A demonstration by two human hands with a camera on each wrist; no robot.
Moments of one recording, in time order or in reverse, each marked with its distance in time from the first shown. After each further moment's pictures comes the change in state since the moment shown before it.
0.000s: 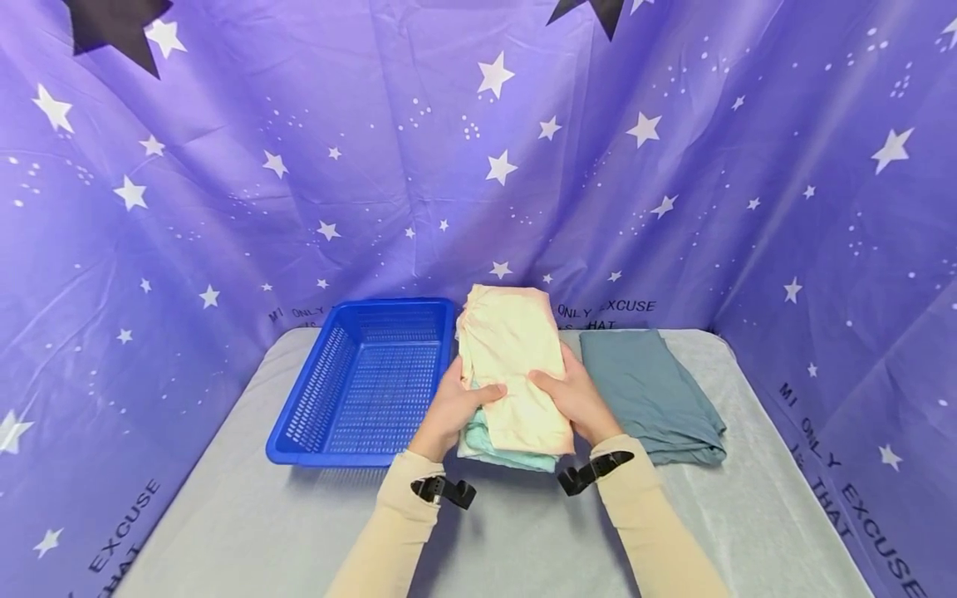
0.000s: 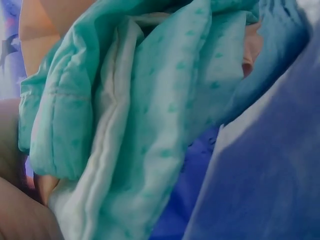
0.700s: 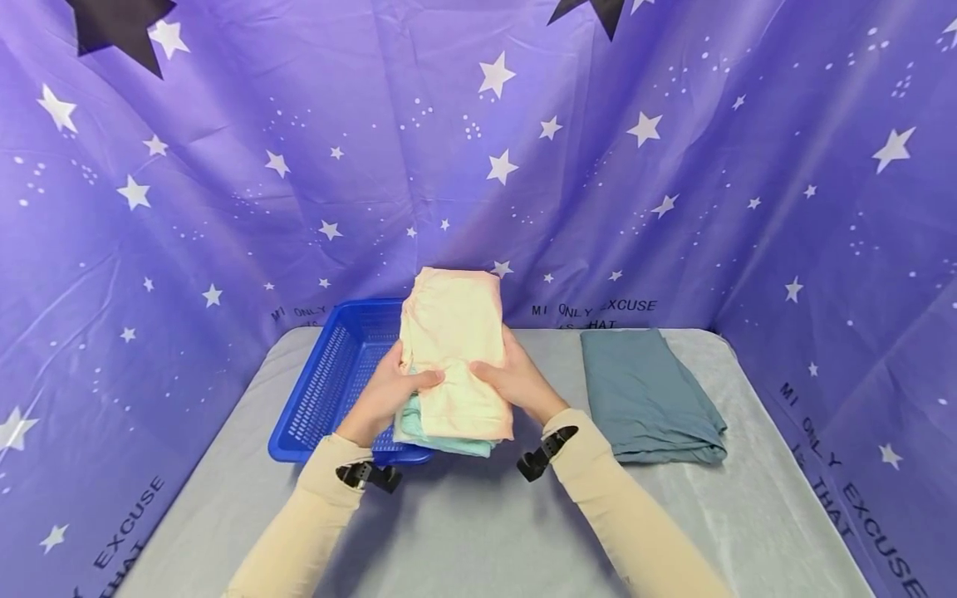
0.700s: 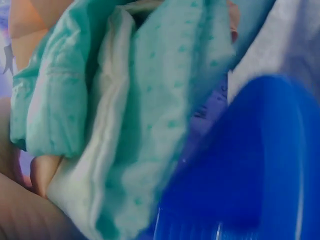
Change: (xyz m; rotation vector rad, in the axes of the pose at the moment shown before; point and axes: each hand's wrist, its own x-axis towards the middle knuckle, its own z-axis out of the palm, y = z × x) left_hand -0.006 0.033 -0.088 0.077 -0.021 0.008; right_hand 0.023 -0.039 0.066 0.063 -0.181 -0.109
